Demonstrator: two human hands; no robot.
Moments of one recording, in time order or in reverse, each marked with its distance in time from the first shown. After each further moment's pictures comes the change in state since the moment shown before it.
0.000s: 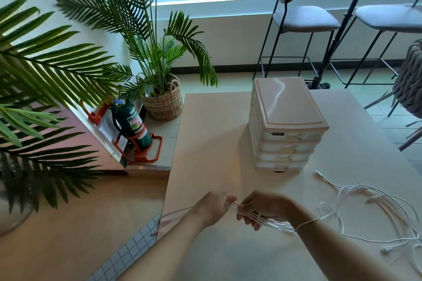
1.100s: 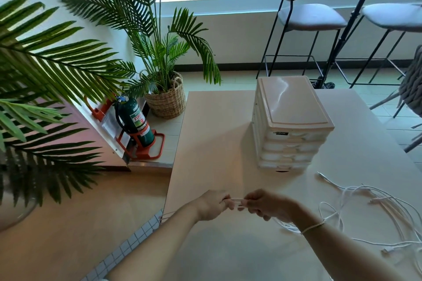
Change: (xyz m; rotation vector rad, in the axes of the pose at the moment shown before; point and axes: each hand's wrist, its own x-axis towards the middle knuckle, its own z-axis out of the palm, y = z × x) left_hand 0.000 -0.003 -0.015 -0.037 -0.195 -0.033; right_hand 0.004 0.009 -0.001 -0.028 0.133 -0.061
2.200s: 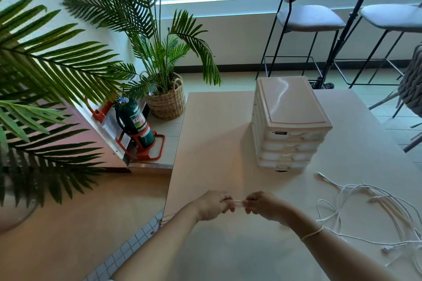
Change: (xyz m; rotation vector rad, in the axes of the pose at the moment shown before) left_hand 0.002 -0.003 0.002 -0.155 -0.030 -0.011; right_hand -0.012 -0.008 0.008 -0.165 0.151 0.017
